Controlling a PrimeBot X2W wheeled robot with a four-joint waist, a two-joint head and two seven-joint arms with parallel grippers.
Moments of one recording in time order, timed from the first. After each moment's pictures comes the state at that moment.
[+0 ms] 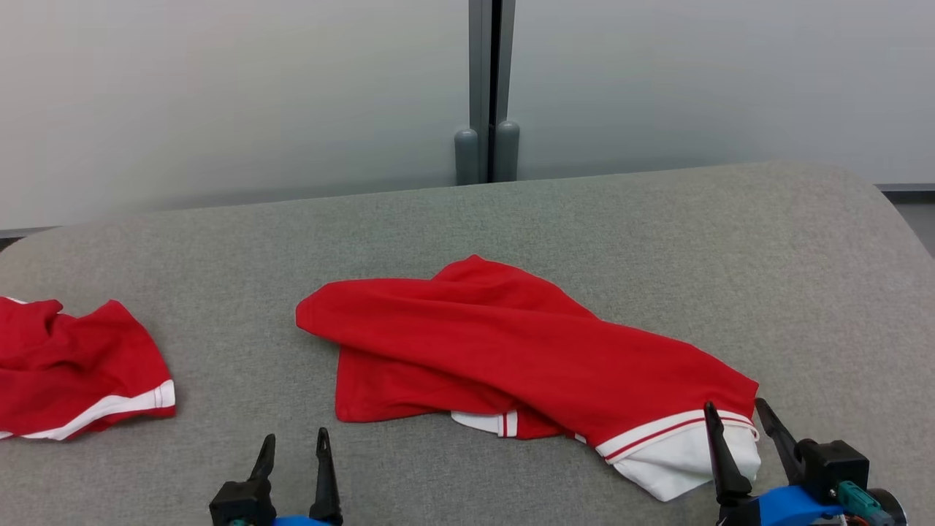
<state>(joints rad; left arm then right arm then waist) 0.02 0.05 -0.18 0.44 -0.25 0.08 -0.26 -0.05 -0.05 -0.05 0.42 0.08 0.13 -0.26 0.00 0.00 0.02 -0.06</state>
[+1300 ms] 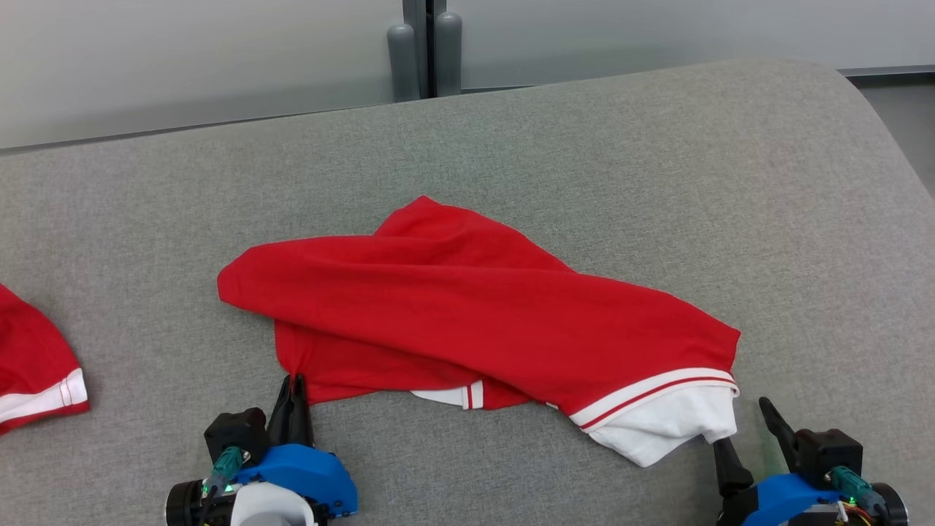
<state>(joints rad) -0.22 0.05 -0.23 0.67 -0.39 0.10 -0.27 -0.11 -0.05 -0.09 0.54 0.04 0.13 -0.26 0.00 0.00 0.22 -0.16</state>
